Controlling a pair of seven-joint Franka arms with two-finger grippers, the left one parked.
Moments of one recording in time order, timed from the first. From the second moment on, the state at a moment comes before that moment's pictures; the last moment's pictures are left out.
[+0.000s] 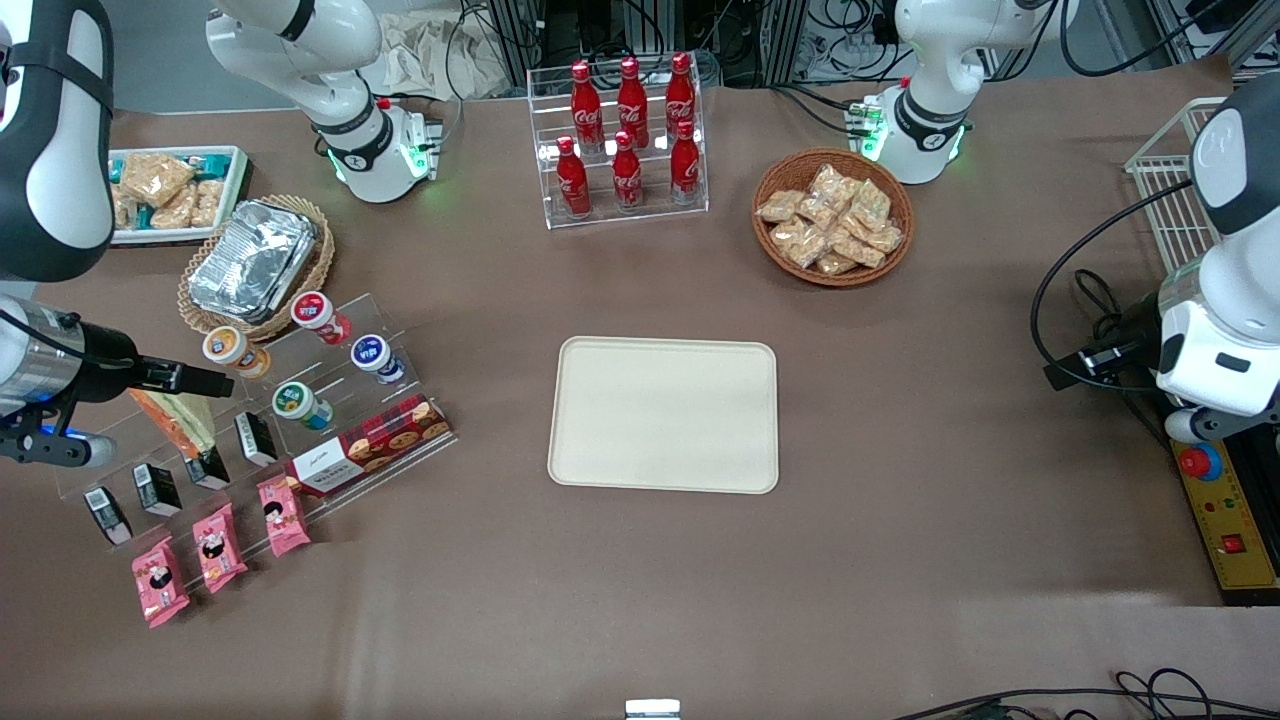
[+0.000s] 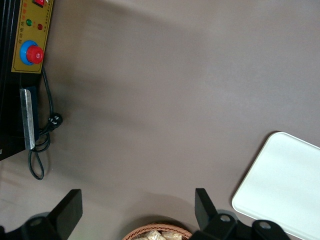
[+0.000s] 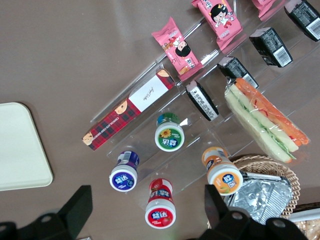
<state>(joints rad) 0.05 0.25 -0.09 -1.43 0.07 1.49 0.15</state>
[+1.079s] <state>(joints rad) -0.17 0.25 -0.10 -1.56 0.07 1.61 -0.51</state>
